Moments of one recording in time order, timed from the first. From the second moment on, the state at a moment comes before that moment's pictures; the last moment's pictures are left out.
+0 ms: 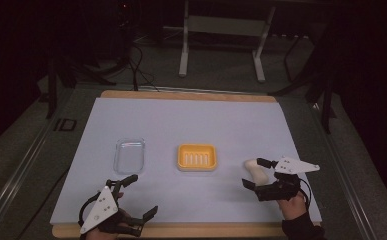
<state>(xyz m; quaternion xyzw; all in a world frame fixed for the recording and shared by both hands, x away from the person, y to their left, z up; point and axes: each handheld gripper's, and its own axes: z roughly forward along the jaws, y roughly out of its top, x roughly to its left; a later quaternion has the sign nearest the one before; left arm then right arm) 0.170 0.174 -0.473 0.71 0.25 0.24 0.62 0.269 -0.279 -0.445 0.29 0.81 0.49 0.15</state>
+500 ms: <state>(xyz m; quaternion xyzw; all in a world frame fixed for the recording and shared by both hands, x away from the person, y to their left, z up) 0.169 0.173 -0.473 0.71 0.24 0.24 0.61 0.267 -0.276 -0.433 0.24 0.82 0.50 0.14</state>
